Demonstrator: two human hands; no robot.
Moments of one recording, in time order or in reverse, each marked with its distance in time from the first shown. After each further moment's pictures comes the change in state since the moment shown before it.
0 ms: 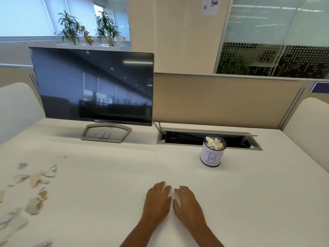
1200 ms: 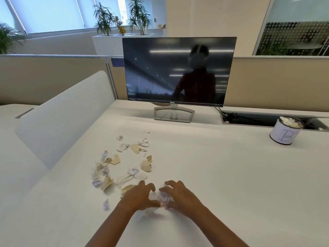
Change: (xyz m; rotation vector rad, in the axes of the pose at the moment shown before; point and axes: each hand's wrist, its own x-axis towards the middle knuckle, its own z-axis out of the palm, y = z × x) left_hand -0.200 -0.269 -0.149 0.040 -0.430 -0.259; right_hand -0.060 -0.283 0.125 -0.056 -0.402 -0.360
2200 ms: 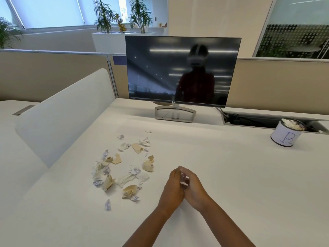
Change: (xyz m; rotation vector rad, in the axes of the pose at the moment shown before) left_hand 0.029 0.077 0.033 -0.694 0.496 0.221; right_hand 0.010 -0.008 -0.024 1.689 0.328 0.456
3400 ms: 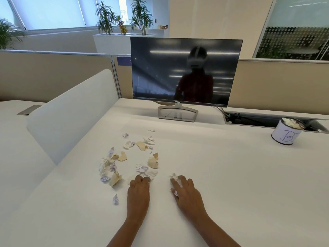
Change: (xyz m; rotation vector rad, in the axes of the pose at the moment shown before) left_hand -0.039 -0.066 -0.070 0.794 0.258 0.005; right_hand -0.012 0.054 -0.006 -1.861 0.214 -0.851
